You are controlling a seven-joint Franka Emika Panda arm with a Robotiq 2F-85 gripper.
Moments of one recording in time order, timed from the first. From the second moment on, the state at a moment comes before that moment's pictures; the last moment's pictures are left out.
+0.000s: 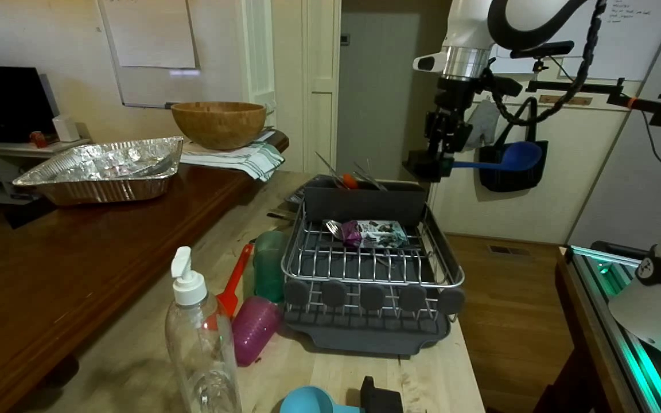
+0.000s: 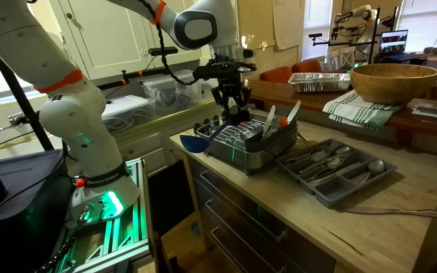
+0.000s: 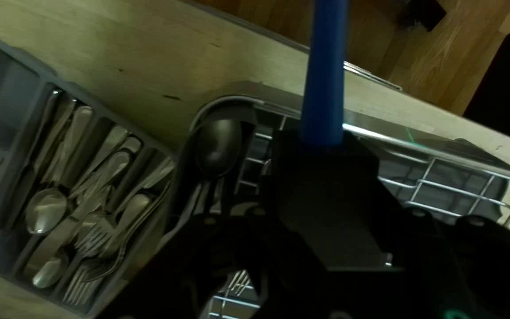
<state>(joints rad) -0.06 -0.32 -0.07 -2.53 -0.04 2.29 -0.76</state>
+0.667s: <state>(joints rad) 0.18 -0.44 0.07 -2.66 0.02 2.29 -0.50</state>
